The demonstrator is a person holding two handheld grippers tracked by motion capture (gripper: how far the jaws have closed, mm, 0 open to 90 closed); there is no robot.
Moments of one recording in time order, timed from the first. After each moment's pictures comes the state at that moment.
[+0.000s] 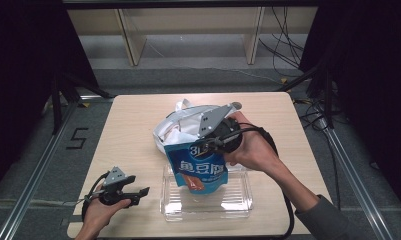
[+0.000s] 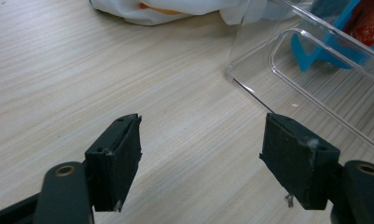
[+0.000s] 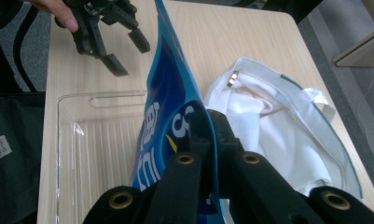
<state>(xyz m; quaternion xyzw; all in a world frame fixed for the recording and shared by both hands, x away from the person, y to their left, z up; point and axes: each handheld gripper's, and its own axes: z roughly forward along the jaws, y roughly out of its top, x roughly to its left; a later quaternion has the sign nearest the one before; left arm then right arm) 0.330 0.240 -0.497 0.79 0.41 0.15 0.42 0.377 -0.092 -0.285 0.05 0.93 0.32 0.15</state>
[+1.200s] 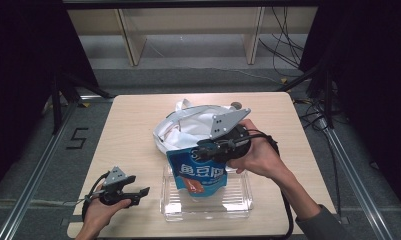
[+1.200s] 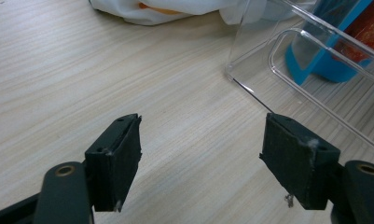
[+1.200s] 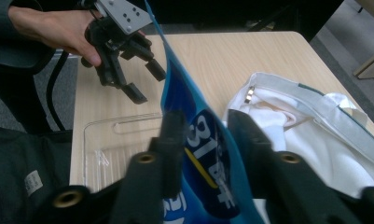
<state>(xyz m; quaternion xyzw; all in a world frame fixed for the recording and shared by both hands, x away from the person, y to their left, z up) 0.330 0.242 -0.496 0.81 0.40 0.15 0.40 0.374 -0.113 -0.303 0.08 0.90 0.41 0.11</state>
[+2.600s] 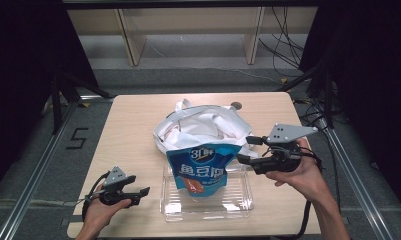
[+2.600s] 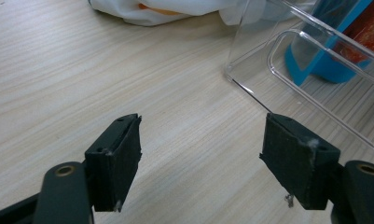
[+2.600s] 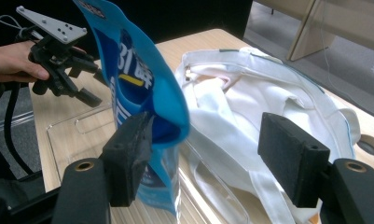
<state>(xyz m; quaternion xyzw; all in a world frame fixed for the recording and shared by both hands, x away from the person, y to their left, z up) 0.329 0.238 -0.497 0.79 0.42 0.15 0.42 0.354 -0.219 -0.335 0.24 0.83 0.49 0.15</state>
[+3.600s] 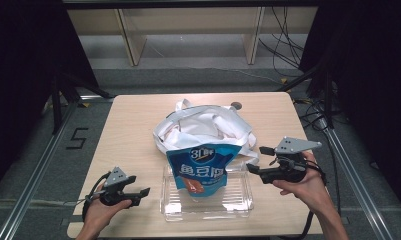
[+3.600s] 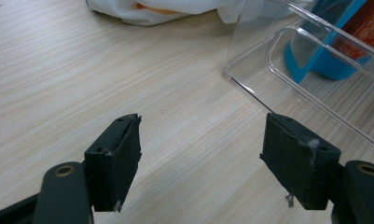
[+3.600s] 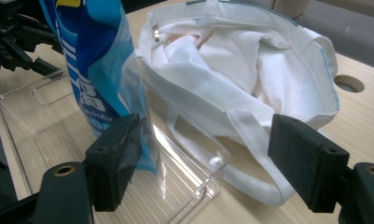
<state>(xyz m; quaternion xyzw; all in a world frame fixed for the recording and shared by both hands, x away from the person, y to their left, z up) 0.329 0.237 -0.498 0.80 0.41 0.15 0.42 0.349 -0.246 -0.382 0.31 0.82 0.45 0.15</state>
